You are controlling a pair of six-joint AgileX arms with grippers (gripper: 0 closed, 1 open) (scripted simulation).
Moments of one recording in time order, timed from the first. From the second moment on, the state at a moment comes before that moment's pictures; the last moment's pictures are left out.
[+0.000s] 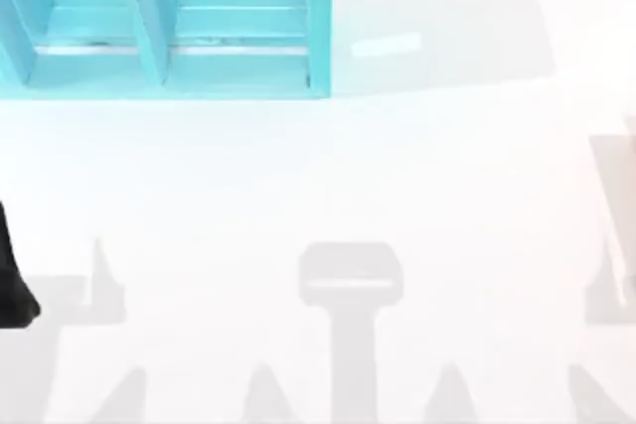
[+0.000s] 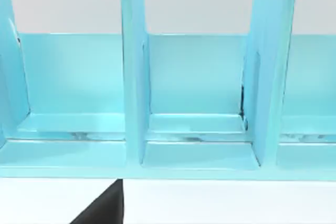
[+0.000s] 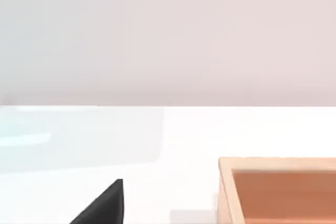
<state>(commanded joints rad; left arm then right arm) 0.00 0.00 0.00 0.00 0.00 0.00 0.00 0.00 0.00 0.00 0.00 0.00</state>
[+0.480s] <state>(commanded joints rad) 0.03 0.22 0.22 -0.19 0.00 0.03 0.00 0.00 0.00 0.00 0.00 0.00</state>
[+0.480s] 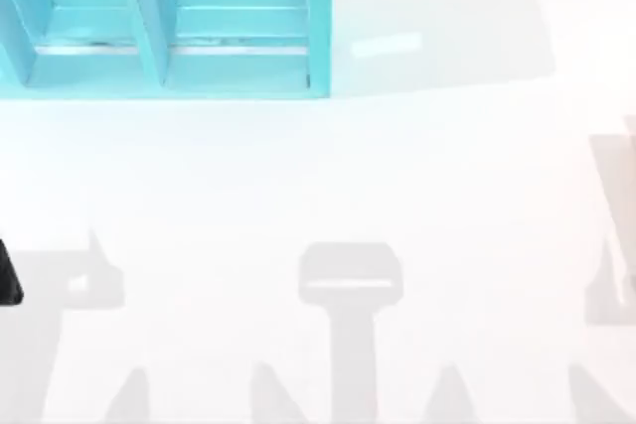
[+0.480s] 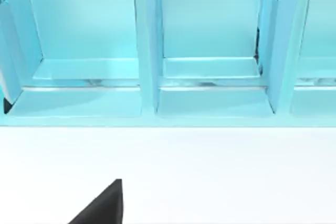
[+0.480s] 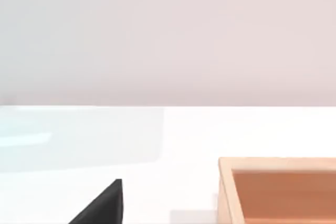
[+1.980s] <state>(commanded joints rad) 0.19 1.73 1.40 -1.24 0.00 0.22 0.00 0.00 0.00 0.00 0.00 0.00</state>
